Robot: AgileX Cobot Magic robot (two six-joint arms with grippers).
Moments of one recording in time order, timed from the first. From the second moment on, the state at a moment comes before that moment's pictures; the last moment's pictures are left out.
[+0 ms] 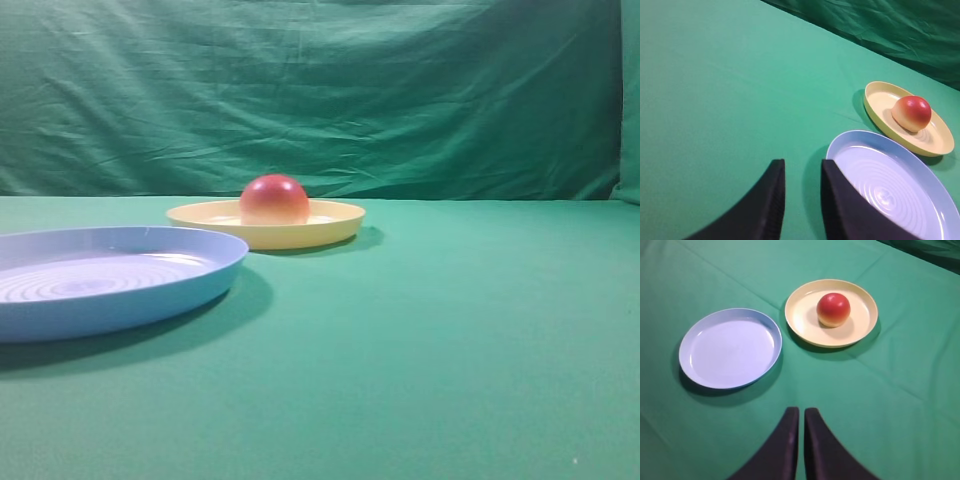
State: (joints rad) left arm 0.02 -0.01 0.02 -0.13 0.35 -0.12; right arm 0.58 0.62 -0.68 0.09 0.71 -0.11
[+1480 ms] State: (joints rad) left arm 0.02 -0.01 0.02 -0.13 0.35 -0.12; right arm 0.12 -0.01 0.03 0.05 0.37 -0.09
